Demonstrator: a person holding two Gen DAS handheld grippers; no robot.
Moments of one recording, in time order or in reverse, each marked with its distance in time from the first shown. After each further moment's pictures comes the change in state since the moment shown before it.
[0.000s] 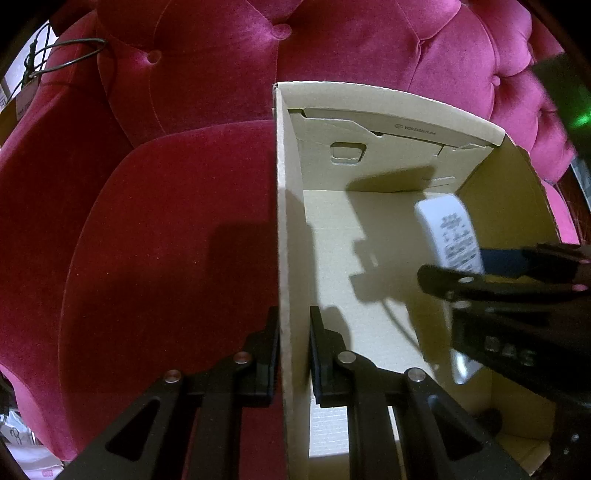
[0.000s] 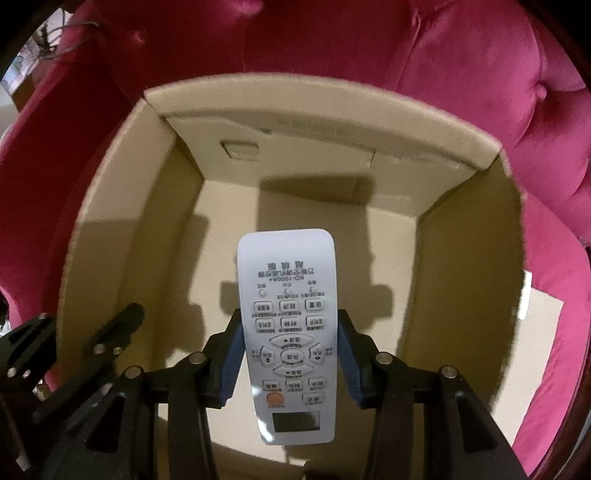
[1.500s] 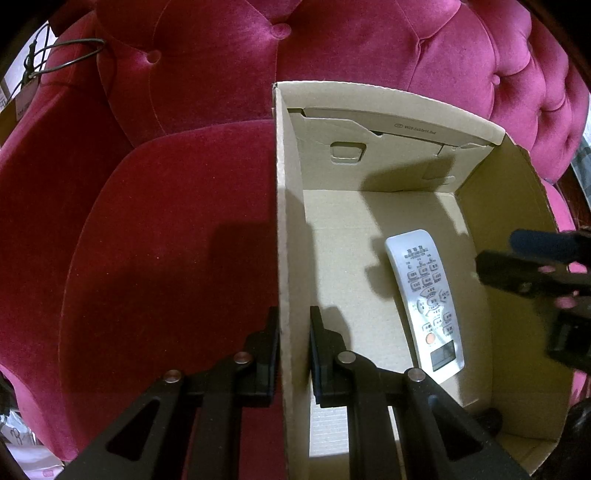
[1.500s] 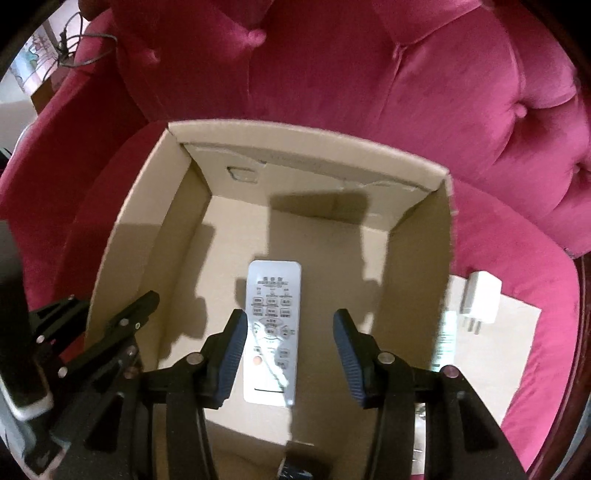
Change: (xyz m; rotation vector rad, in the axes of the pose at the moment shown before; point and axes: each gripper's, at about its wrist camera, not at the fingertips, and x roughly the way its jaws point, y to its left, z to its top) left arm 0.001 0.001 0.000 0.002 0.001 0.001; right arm -0.069 -0.024 -0.008 -0.043 -0.066 -0.007
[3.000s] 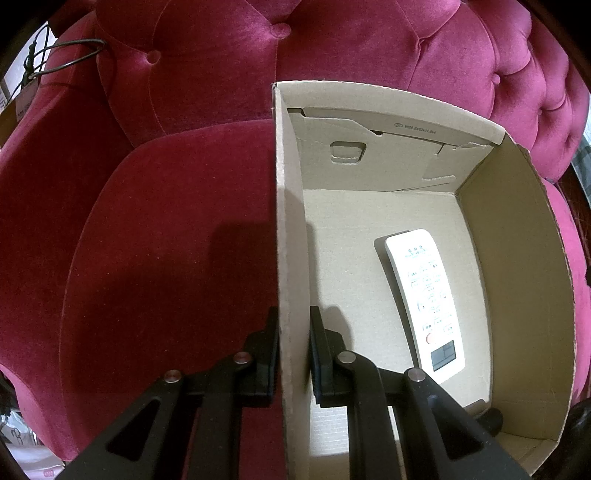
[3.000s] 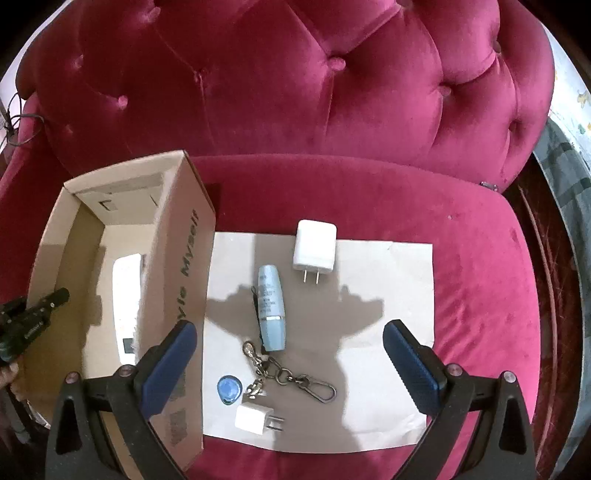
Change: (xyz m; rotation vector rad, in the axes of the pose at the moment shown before) left arm 0.001 -0.001 0.000 0.002 0.000 0.002; right arm -0.040 -0.150 -0.073 0.228 -0.109 -0.128
